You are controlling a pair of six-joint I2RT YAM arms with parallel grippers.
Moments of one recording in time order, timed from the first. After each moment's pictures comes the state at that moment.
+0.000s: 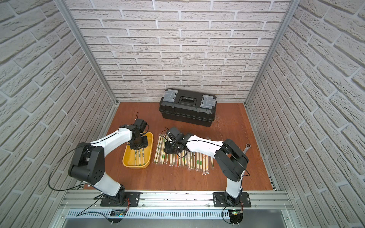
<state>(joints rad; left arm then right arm) -0.30 1.62 1.03 -0.83 -0.08 -0.54 0.81 1.83 1.24 -0.43 -0.23 0.72</state>
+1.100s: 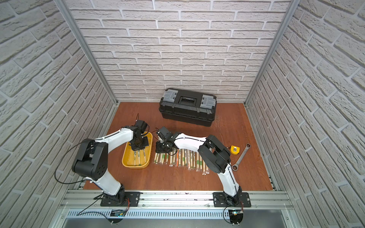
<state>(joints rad) -0.28 1.64 1.00 -0.79 -0.08 -0.57 0.86 2.09 1.49 -0.44 -0.28 0.74</state>
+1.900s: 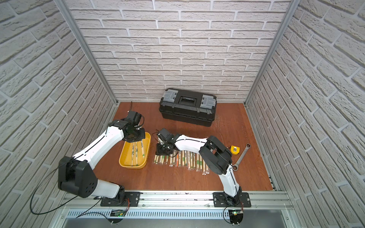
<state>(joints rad) -0.33 1.45 1.20 -0.95 -0.08 -0.45 0.83 1.98 1.36 -0.43 -0.30 0.77</state>
